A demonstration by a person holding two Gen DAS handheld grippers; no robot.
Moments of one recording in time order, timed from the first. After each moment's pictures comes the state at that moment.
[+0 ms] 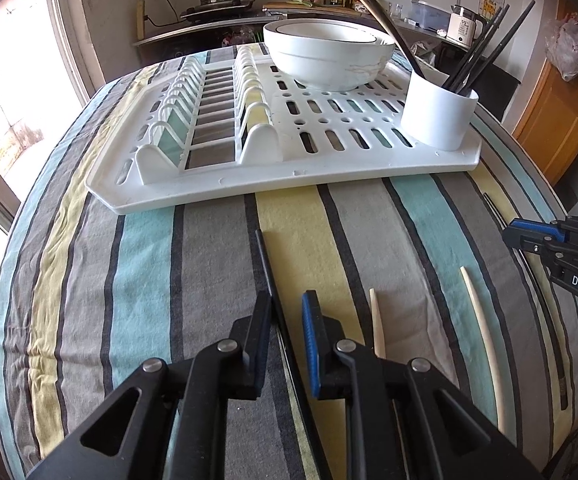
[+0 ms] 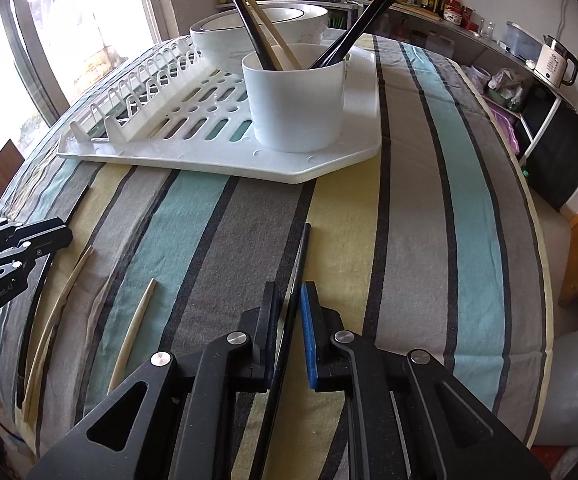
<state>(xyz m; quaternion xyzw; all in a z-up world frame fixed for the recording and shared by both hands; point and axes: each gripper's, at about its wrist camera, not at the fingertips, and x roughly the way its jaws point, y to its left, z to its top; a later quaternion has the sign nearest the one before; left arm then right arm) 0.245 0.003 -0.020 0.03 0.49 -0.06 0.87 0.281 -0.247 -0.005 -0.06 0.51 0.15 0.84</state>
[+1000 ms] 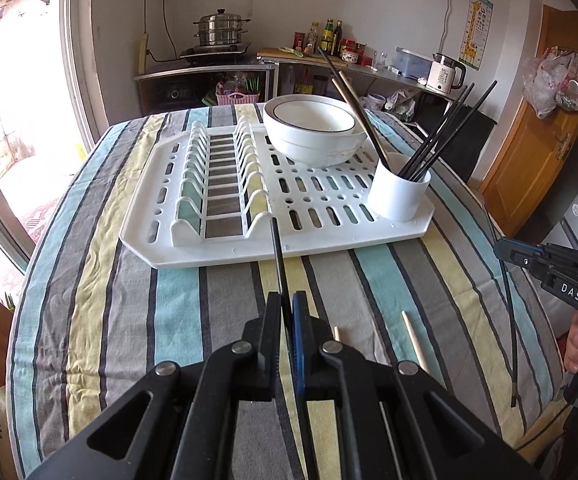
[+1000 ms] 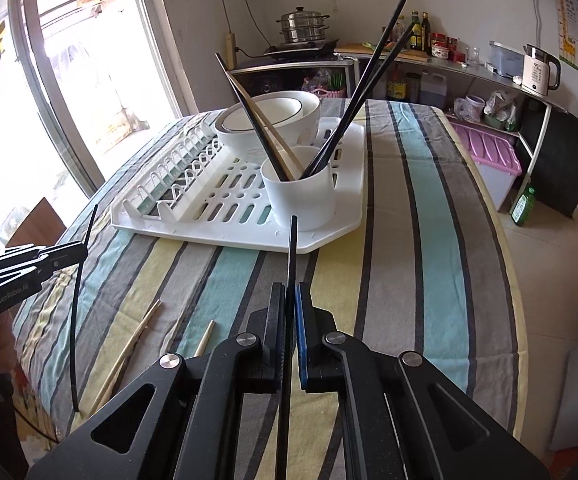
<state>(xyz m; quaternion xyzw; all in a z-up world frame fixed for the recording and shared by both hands) 0.219 0.024 0.055 -0.01 0.42 -0.10 0.90 0.248 -0.274 0.070 0.02 0.41 0.18 0.89</state>
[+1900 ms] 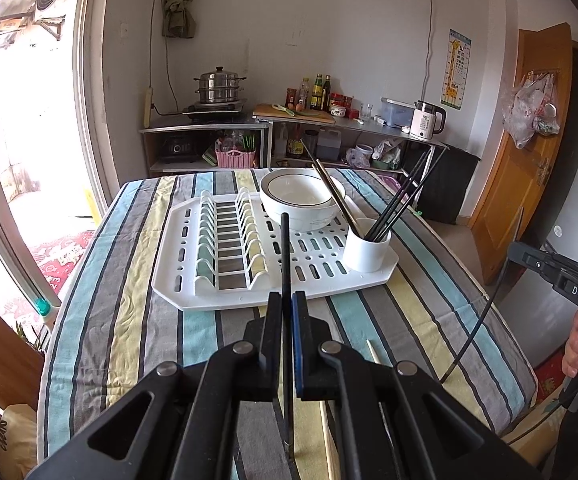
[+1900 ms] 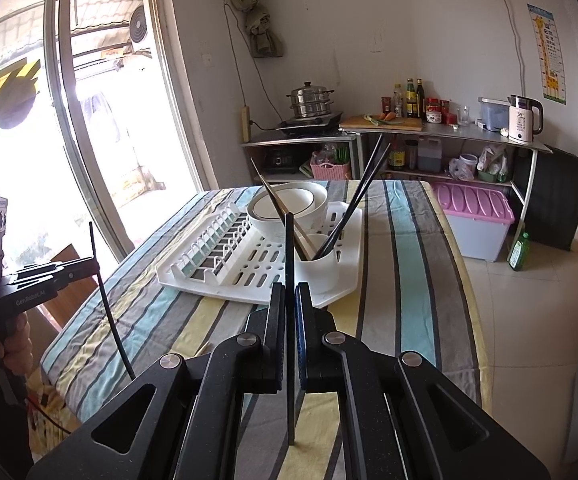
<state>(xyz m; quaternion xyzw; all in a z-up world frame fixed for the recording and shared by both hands) 0.172 0.031 0.124 -0.01 0.33 -0.10 0.94 0.188 -0.292 0.137 0.04 0.30 0.19 0.94</state>
